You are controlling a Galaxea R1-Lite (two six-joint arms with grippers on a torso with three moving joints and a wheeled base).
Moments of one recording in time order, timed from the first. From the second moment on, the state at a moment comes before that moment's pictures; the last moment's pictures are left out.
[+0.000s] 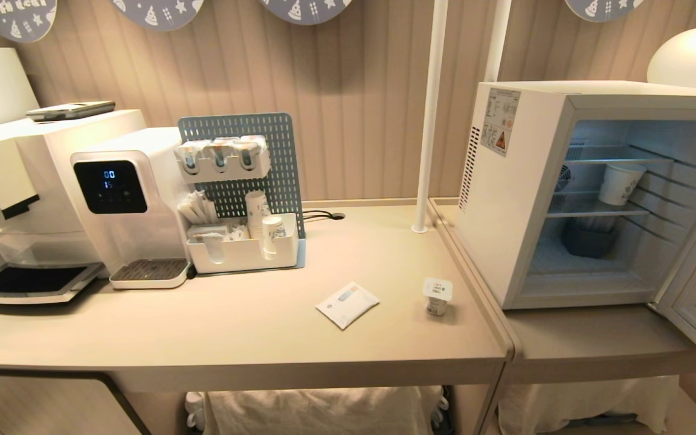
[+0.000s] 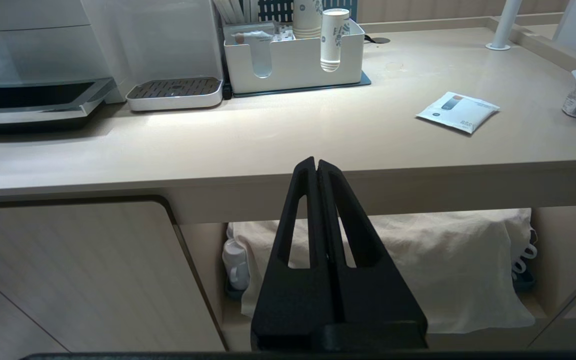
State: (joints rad) left arm 0.00 0.00 0.00 0.00 -0.01 0.03; right arm 0.03 0.52 -0.37 0.03 0.15 -0.11
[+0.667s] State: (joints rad) left arm 0.00 0.00 0.00 0.00 -0.01 0.02; right arm 0.07 1.62 -0.18 -0.87 0.41 -0.19
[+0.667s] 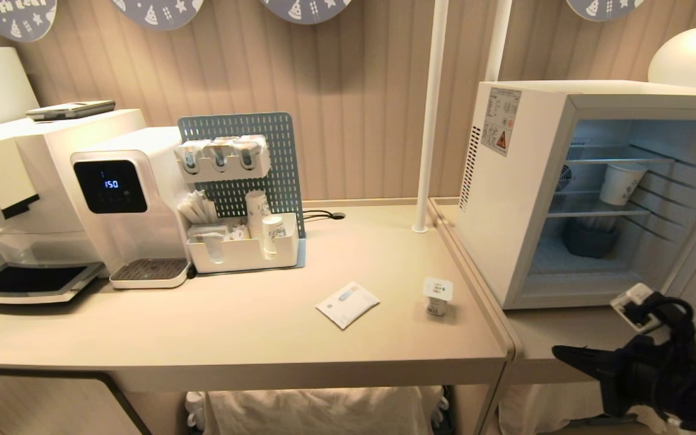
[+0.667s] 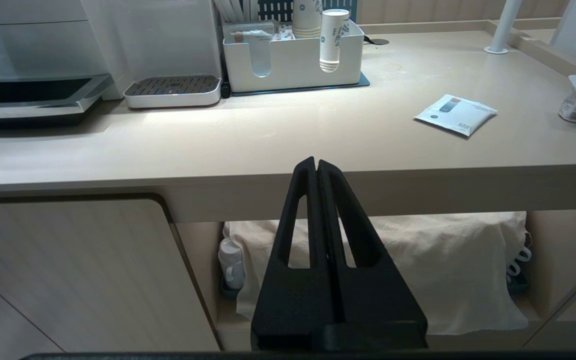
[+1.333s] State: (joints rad) left arm 0.00 0.00 0.00 0.00 -0.01 0.01; right arm 0.26 2.31 -0.38 -1.50 0.02 -0.17
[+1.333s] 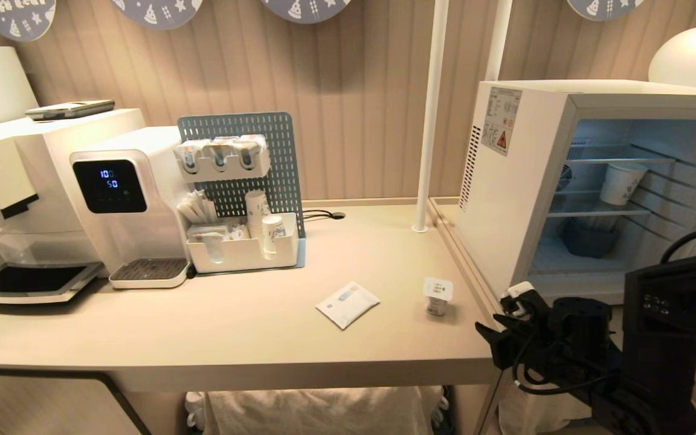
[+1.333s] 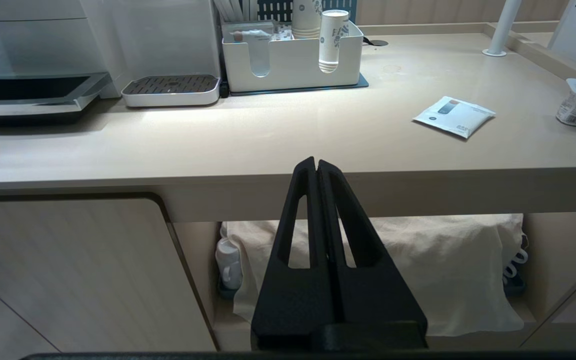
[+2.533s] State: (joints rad) left arm 0.00 0.00 0.00 0.00 -0.01 0.00; right arm 0.31 2.54 -0.90 -1.24 -0.13 -0.16
